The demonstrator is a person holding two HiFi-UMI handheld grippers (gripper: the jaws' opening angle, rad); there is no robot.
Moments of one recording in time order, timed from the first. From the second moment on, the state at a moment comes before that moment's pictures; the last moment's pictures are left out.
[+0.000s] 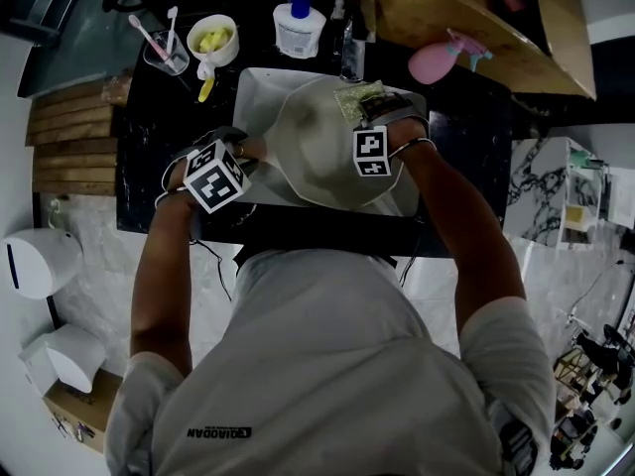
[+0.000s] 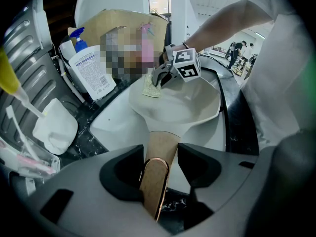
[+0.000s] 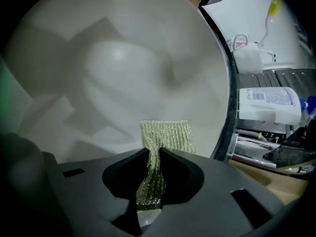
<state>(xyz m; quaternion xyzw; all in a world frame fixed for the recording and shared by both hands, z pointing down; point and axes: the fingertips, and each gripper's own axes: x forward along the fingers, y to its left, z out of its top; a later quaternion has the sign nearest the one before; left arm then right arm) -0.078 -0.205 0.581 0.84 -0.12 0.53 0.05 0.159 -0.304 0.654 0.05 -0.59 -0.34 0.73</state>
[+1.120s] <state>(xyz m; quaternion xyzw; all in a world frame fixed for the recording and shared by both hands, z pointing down) -0.078 -0.204 0.581 0.84 -0.12 0.53 0.06 0.195 -0.225 0.671 0.05 -0.60 -0.10 0.79</state>
